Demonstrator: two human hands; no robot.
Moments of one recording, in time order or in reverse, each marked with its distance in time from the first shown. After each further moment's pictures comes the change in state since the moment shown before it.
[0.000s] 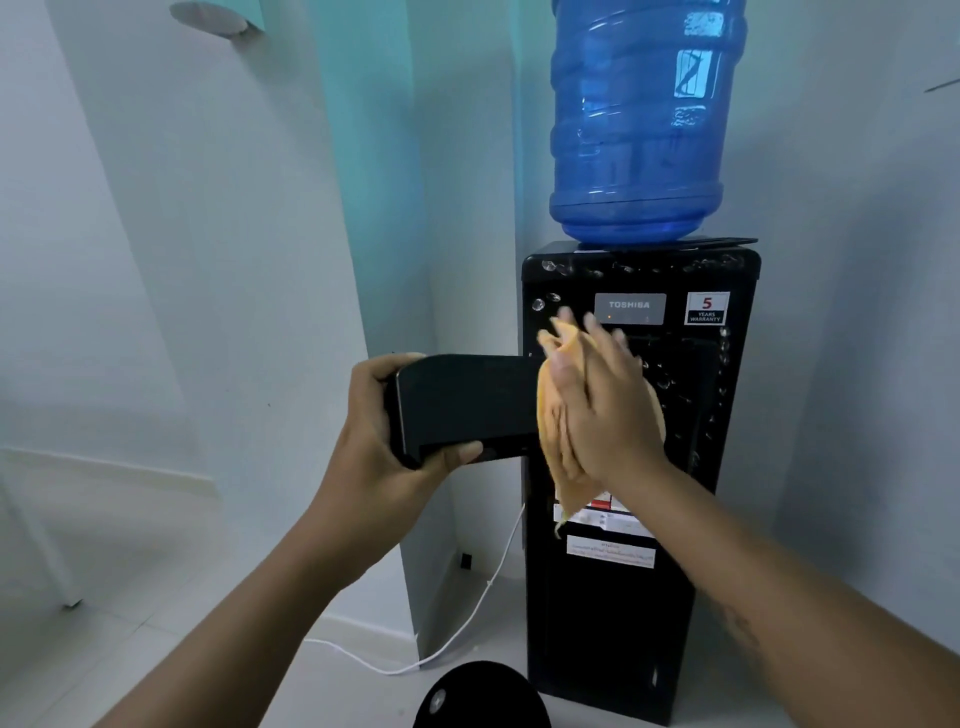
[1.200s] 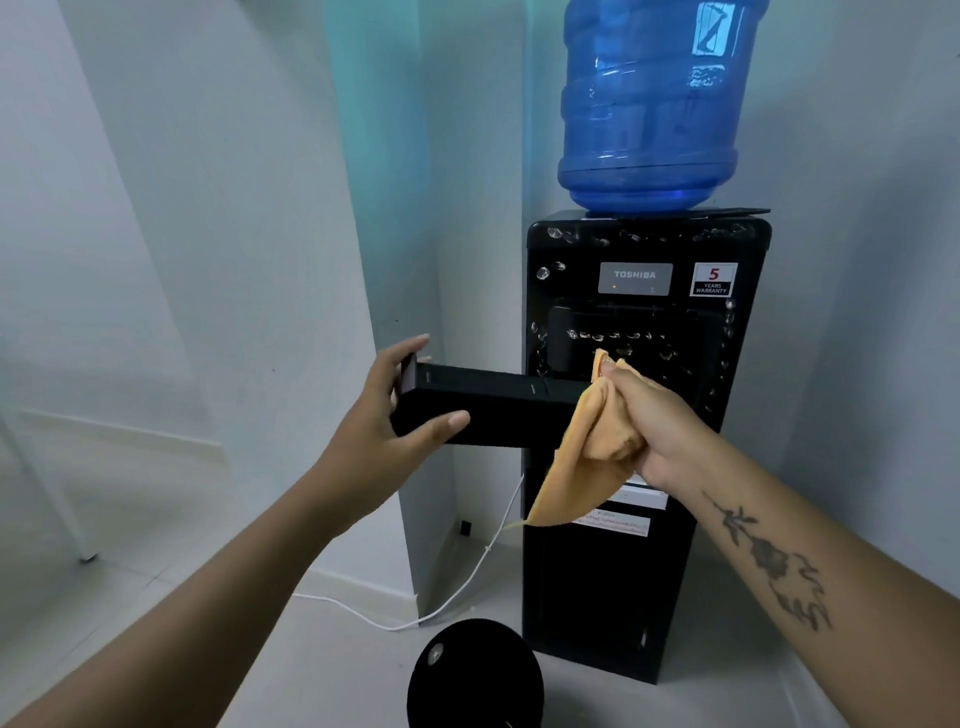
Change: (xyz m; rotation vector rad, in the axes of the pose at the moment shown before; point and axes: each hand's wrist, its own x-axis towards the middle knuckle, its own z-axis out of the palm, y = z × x) left_hand -0.002 -0.030 -0.008 0.055 -0.104 -0.306; right_hand -0.018 0.036 -0.020 0.829 -0.277 0.962
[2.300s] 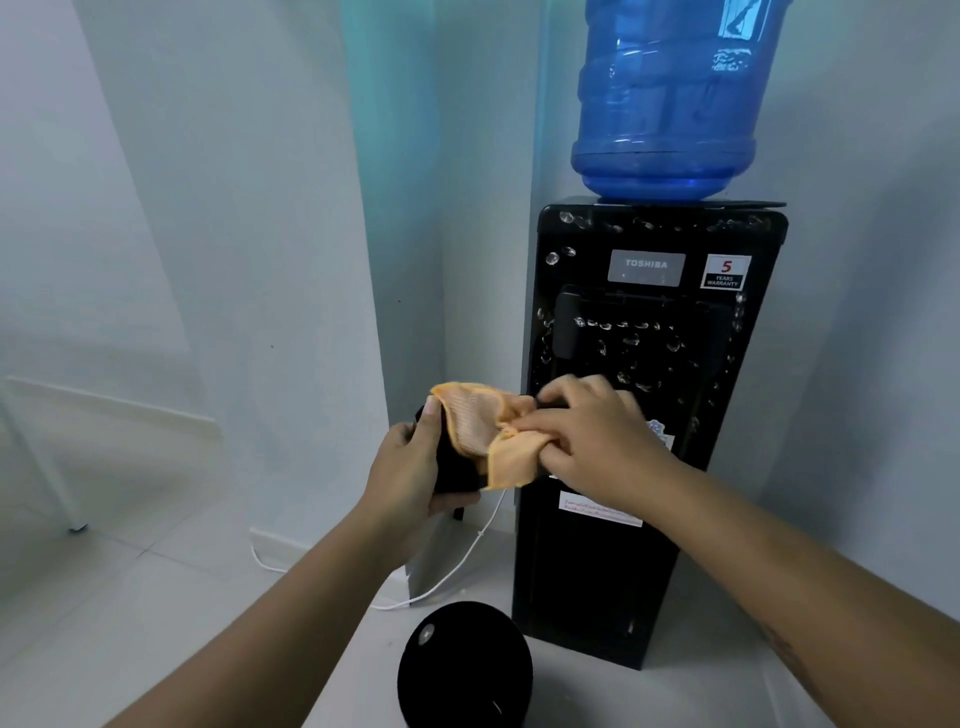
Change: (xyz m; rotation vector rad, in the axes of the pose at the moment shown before) left_hand -0.009 -0.033 0.045 -0.487 0.228 -0.548; right_hand -0.020 0.027 0.027 -1.475 -0.176 -0.831
